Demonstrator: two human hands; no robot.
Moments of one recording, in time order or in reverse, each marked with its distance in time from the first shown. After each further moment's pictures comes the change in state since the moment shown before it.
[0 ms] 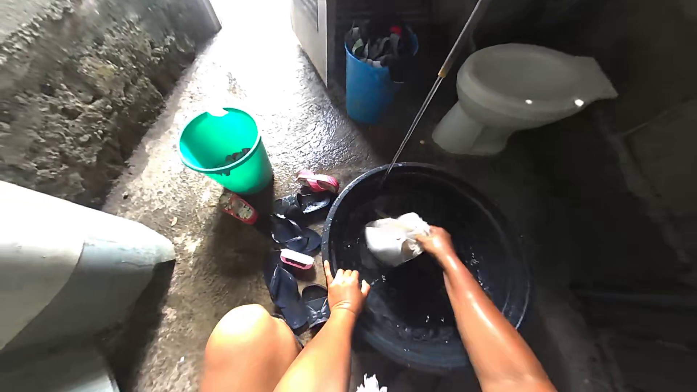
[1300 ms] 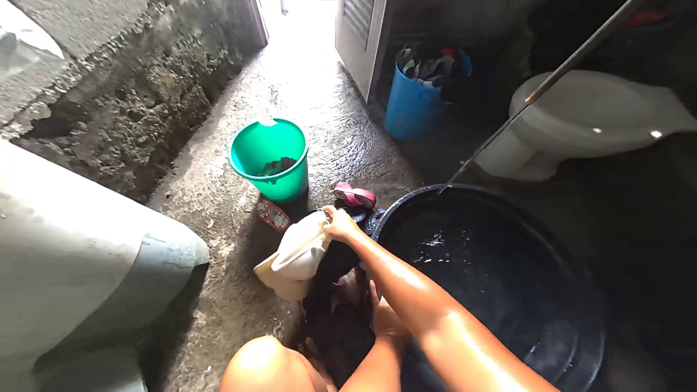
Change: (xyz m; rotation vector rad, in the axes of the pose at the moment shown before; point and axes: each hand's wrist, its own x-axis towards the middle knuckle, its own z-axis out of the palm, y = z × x) left_hand -0.034 -0.010 -0.073 -0.208 -0.204 0.054; right_hand -0.022 -0.295 0.186 -0.131 -0.403 -0.473
